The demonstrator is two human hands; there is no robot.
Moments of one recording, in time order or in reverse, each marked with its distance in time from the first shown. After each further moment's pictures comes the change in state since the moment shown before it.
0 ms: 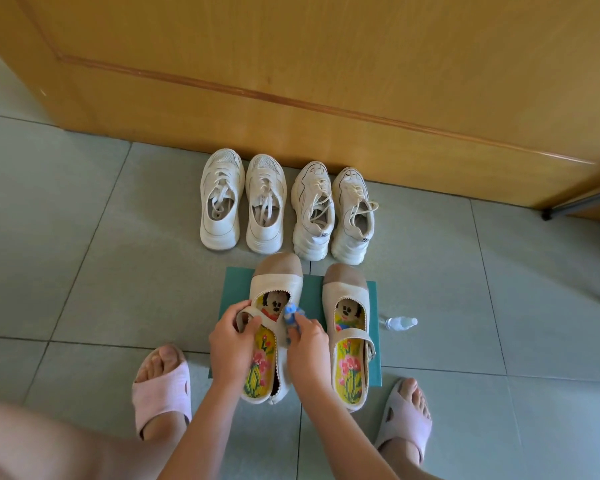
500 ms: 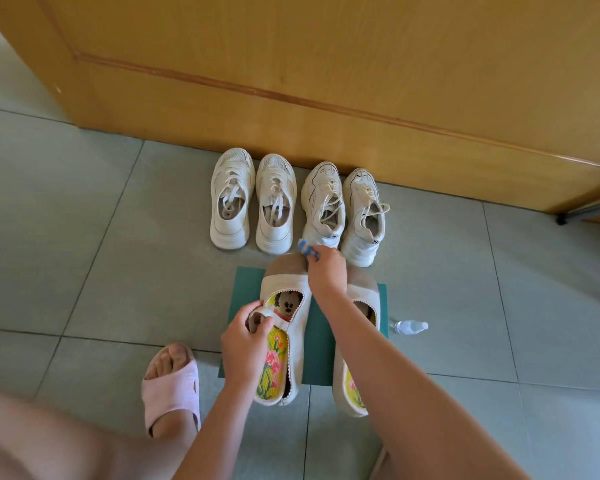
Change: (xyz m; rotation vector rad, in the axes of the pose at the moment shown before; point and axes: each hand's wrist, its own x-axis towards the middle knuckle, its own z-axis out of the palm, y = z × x) left_hand -0.005 0.006 0.000 0.061 0.009 0.014; right_hand 0.104 -0.058 -0.028 -0.024 0.136 -0.039
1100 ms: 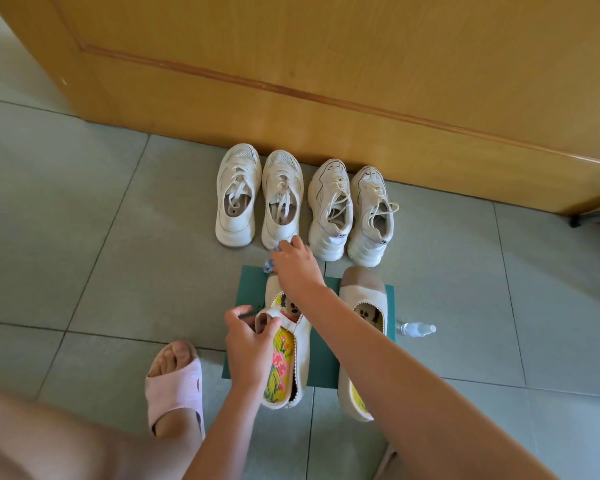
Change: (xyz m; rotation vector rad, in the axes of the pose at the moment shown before) left_hand -0.002 0.005 0.004 -0.131 0.081 -0.149; right_hand -0.009 -0.031 0.022 -0.720 -0.261 -0.632
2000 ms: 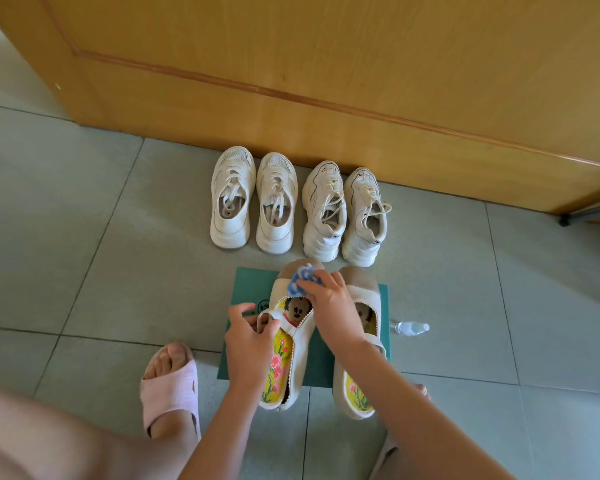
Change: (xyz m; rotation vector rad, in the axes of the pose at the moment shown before) left_hand 0.000 -0.003 0.005 0.041 -0.039 0.063; right_hand -0.071 0.045 0.044 0.248 0.343 0.041
